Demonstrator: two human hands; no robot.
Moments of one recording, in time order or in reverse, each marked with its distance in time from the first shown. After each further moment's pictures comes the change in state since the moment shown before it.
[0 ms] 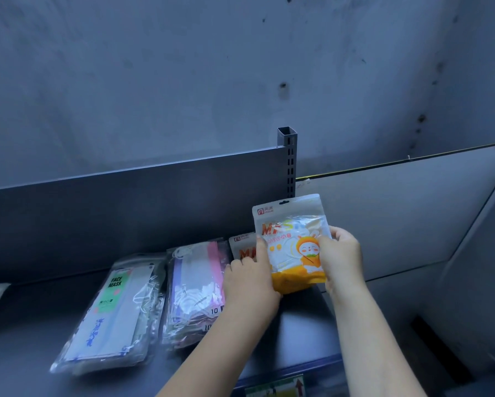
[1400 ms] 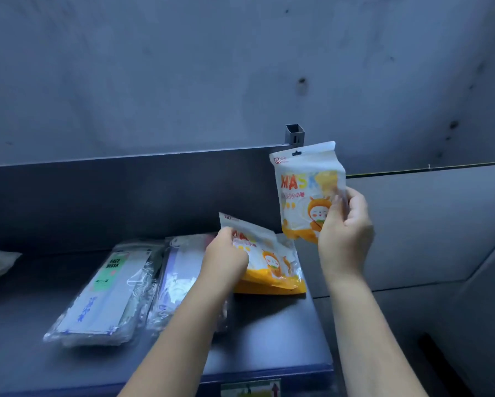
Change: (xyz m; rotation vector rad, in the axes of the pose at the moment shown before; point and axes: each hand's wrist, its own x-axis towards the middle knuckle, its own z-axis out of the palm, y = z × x) left_hand 0.010 -0.011 -0.040 -0.781 0.135 -0.355; right_hand 0.002 -0.048 -0.004 -0.040 0.118 -0.593
